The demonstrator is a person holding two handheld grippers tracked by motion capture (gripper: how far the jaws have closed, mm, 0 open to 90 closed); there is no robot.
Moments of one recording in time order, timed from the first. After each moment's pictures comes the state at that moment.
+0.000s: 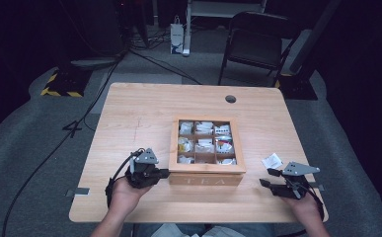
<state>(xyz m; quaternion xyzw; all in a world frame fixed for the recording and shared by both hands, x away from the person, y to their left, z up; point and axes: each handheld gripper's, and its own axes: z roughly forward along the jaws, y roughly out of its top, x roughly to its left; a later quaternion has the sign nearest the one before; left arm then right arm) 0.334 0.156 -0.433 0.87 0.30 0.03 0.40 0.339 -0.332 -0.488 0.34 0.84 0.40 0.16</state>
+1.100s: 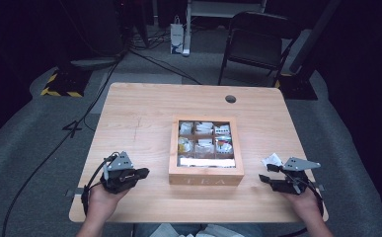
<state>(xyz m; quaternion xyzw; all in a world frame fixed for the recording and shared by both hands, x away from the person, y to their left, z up) 0.313 0.222 -0.439 0.85 0.33 0.10 0.40 0.349 -0.333 -0.480 0.33 0.83 0.41 0.15</state>
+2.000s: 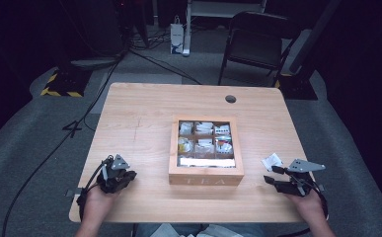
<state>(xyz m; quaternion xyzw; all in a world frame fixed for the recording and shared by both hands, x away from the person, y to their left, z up) 0.330 0.235 -0.479 0.86 0.40 0.13 0.29 0.346 -0.347 -0.486 0.35 0.83 0.40 0.16</state>
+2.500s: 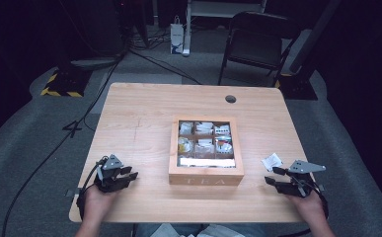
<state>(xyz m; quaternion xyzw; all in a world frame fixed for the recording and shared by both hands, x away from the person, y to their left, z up) 0.338 0.258 -0.503 0.82 0.41 0.10 0.39 0.345 -0.351 -0.490 0.36 0.83 0.40 0.16</state>
